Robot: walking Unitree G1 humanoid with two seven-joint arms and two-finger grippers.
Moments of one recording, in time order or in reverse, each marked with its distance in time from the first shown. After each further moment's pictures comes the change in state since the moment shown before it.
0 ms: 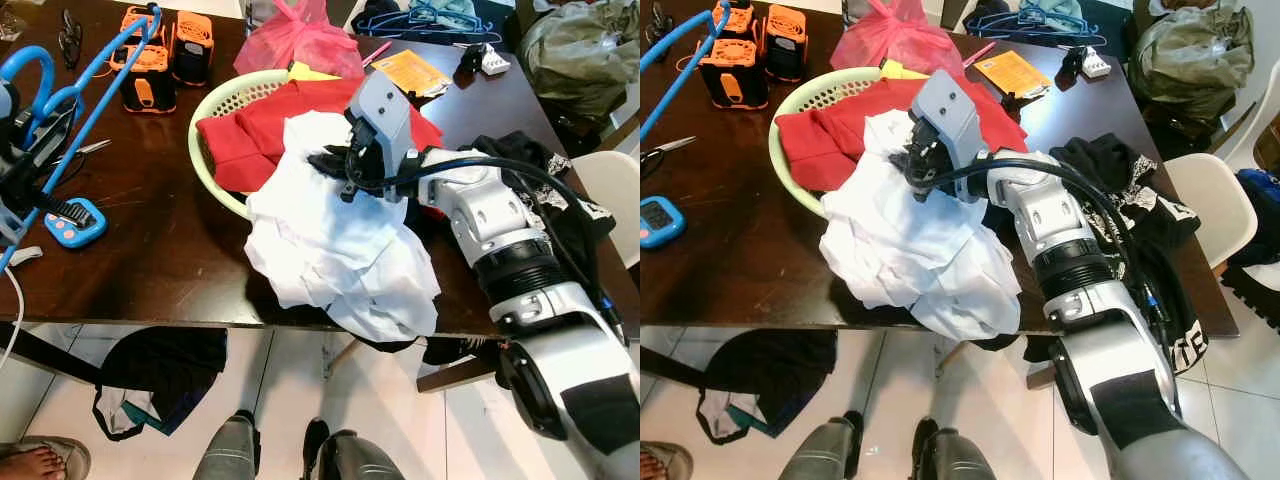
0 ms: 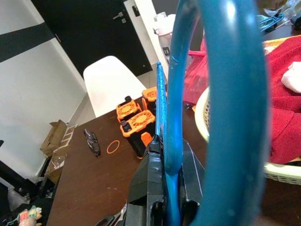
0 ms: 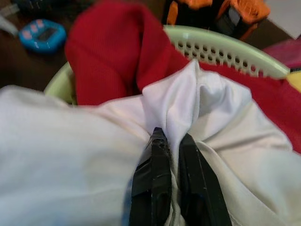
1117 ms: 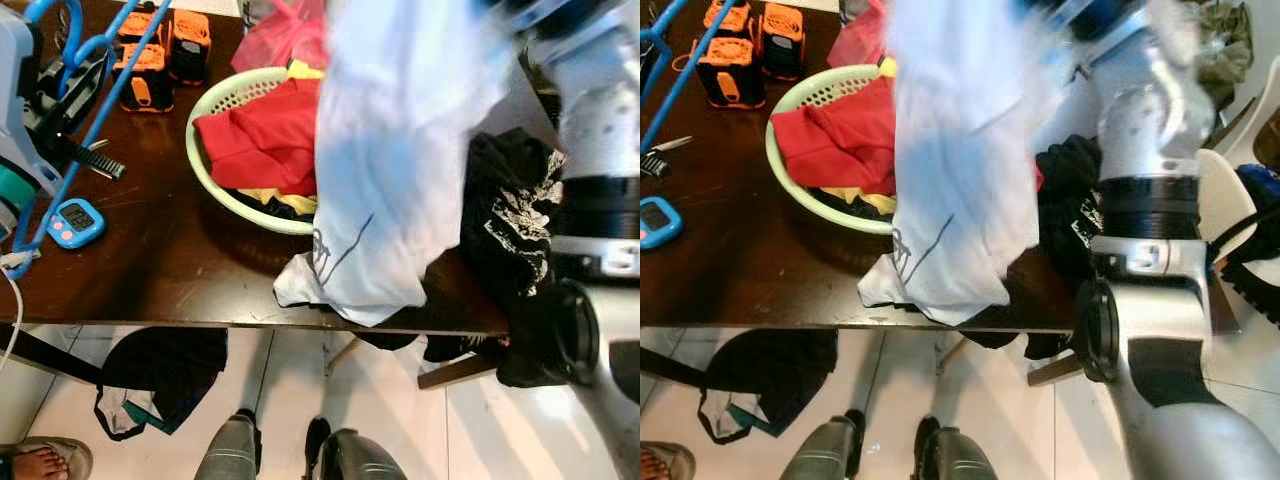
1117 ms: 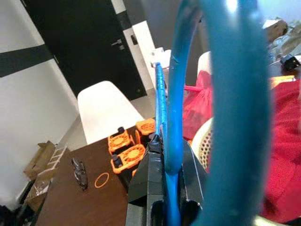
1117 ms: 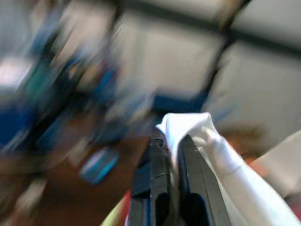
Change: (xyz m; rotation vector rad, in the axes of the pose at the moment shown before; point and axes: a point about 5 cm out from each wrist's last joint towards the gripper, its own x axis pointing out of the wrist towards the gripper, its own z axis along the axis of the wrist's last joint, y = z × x) left arm 0.032 -0.006 0.015 -0.074 -0.126 -0.009; right arm -0.056 0.009 0.088 -0.125 -0.464 0.232
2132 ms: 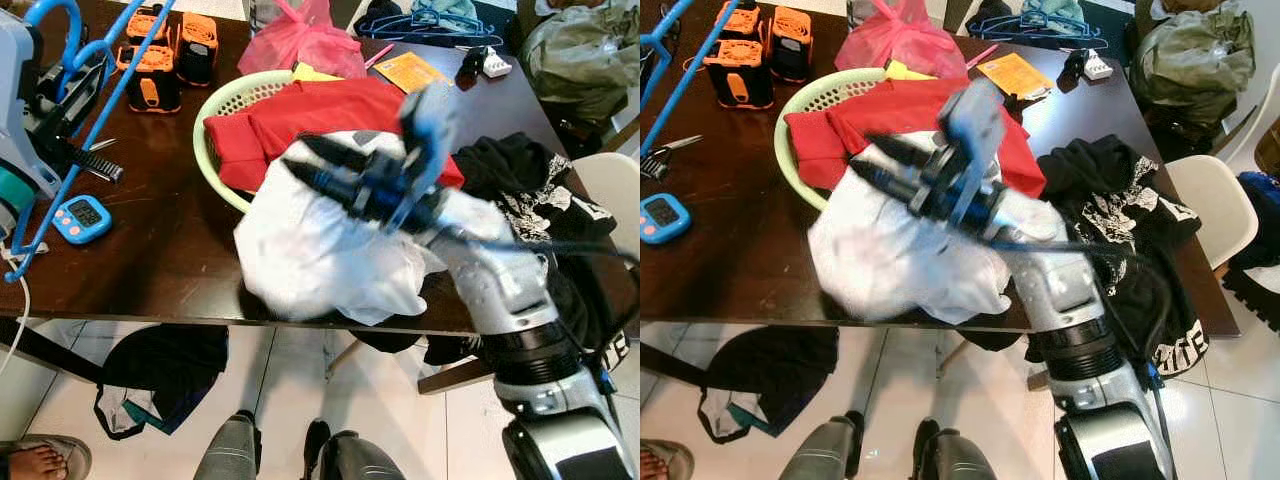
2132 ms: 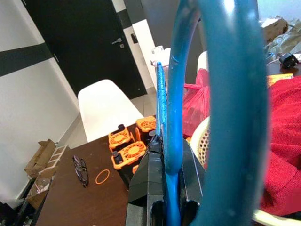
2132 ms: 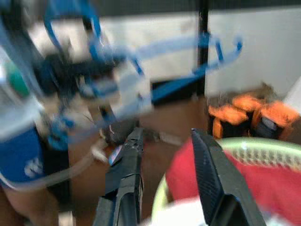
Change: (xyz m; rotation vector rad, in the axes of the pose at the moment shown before) left arm 0.001 0.001 -0.004 0.002 0.015 -0.002; right arm 0.010 0.041 -0.044 0.346 -0.135 -0.214
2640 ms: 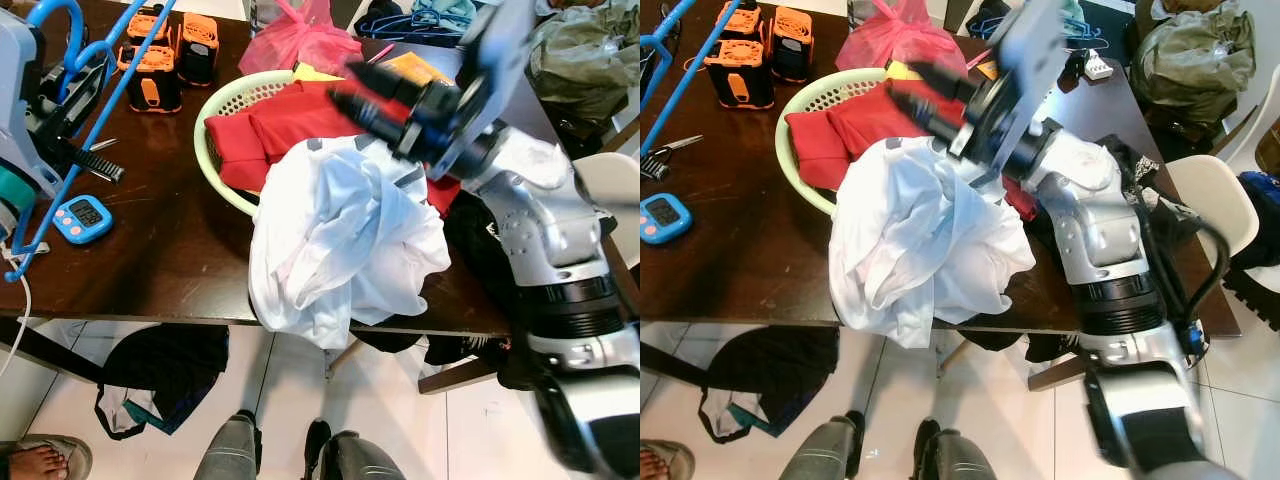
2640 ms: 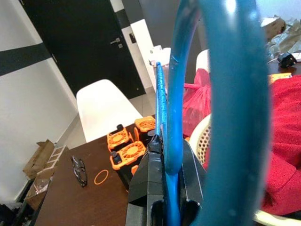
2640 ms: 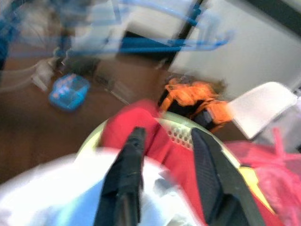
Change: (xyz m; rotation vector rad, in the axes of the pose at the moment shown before) left arm 0.000 -0.001 0.000 0.000 0.000 -0.006; right arm -0.013 -0.025 0.014 -0.601 0.341 0.067
